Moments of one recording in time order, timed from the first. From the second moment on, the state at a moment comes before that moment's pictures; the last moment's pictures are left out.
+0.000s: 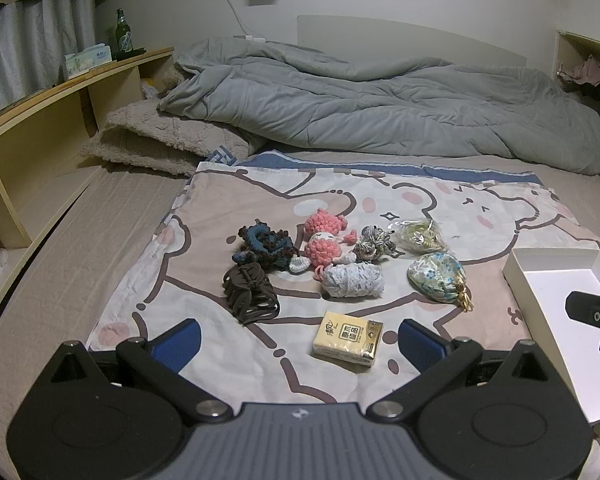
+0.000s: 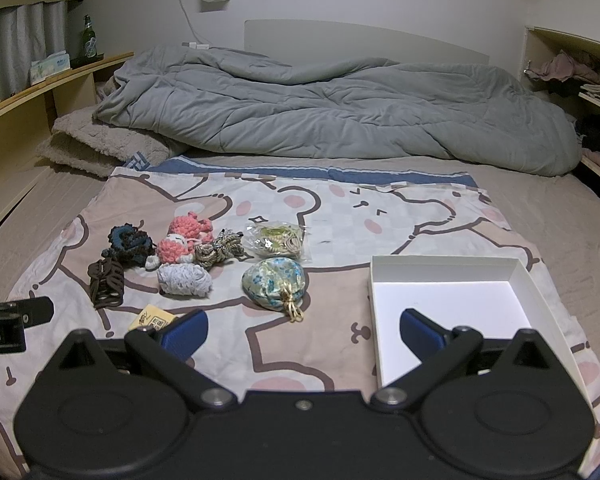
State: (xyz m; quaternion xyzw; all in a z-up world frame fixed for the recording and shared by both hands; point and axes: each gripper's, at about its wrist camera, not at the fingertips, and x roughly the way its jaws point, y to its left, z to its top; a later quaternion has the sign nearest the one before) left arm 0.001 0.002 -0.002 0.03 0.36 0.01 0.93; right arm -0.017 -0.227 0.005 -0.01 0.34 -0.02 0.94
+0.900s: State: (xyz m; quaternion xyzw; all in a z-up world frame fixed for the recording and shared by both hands) left arm 0.002 0.001 -0.006 0.03 0.36 0.01 0.93; right arm -0.018 -0.226 0.003 -0.01 0.34 -0.02 0.94
